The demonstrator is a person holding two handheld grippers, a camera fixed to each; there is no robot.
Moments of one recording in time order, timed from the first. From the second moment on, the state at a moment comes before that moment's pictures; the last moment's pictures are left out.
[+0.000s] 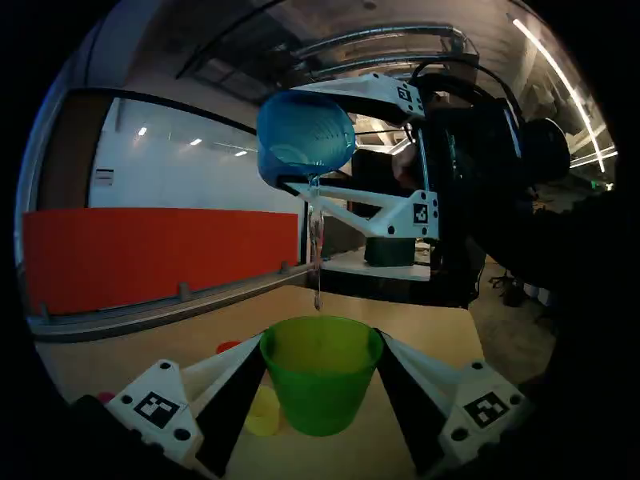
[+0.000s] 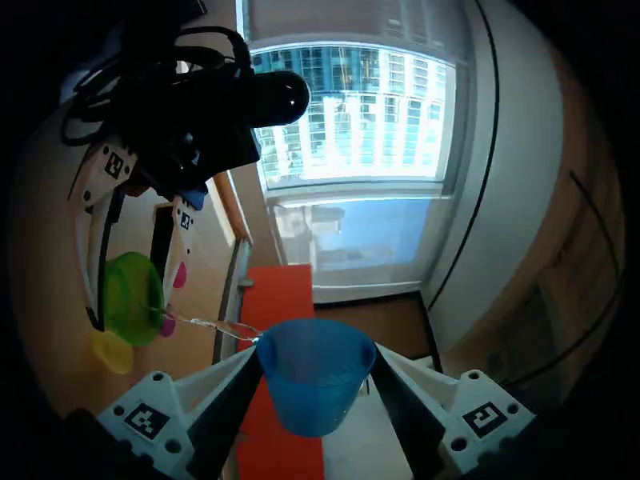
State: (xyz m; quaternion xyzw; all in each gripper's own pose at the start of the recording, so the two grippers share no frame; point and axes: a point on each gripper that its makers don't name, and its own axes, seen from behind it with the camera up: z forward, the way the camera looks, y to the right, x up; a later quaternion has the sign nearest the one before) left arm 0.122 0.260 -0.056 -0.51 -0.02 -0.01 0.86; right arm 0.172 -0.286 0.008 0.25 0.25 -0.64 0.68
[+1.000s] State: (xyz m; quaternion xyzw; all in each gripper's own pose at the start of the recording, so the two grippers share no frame) left arm 0.124 0.259 -0.055 -0.51 -0.01 -0.01 0.86; right arm 0.184 -0.295 -0.004 0.22 0.28 -0.70 0.62
